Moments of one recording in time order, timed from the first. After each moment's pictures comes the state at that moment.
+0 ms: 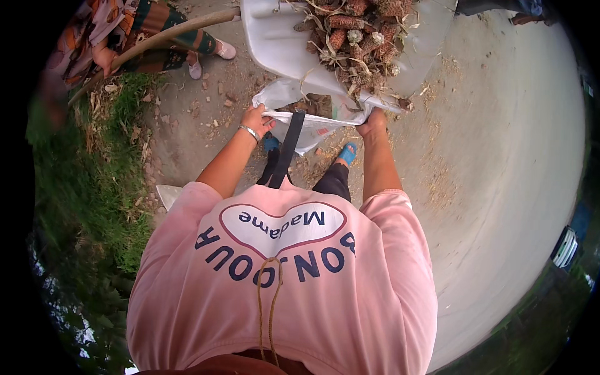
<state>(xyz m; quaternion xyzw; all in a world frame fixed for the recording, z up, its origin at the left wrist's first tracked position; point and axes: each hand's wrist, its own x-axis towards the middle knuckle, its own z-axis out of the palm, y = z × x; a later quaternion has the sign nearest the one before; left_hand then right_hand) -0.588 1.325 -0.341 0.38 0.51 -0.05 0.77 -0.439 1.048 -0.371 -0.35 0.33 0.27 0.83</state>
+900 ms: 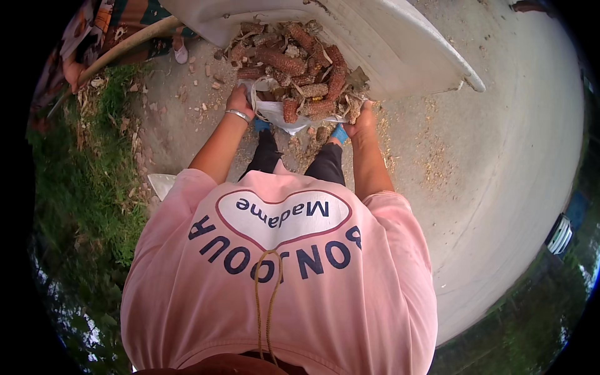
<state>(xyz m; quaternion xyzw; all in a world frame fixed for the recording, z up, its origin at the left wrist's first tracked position) -0.577 1.346 -0.382 0.22 0.49 0.06 0.84 -0.495 1.063 -0.344 -0.39 0.34 0.25 0.82</state>
